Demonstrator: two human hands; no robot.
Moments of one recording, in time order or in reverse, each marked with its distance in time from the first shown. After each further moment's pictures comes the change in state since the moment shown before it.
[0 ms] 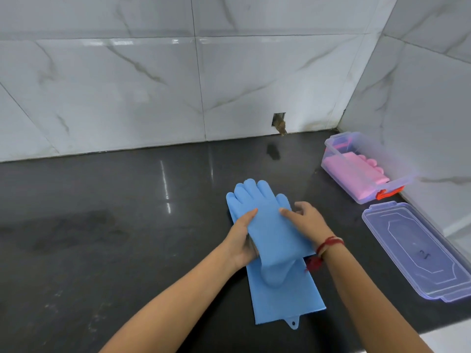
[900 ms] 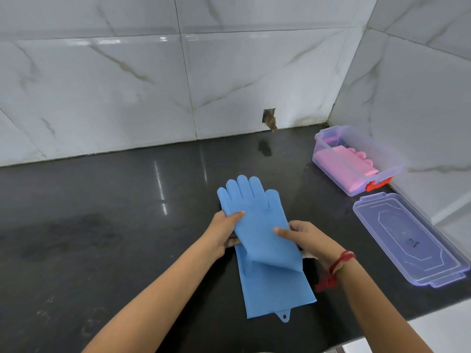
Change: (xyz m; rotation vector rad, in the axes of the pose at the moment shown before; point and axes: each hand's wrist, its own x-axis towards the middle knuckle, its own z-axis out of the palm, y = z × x) left_hand 0.000 0.021 -0.012 0.473 0.368 0.095; right_hand -0.034 0.034 -0.009 0.204 -0.347 0.012
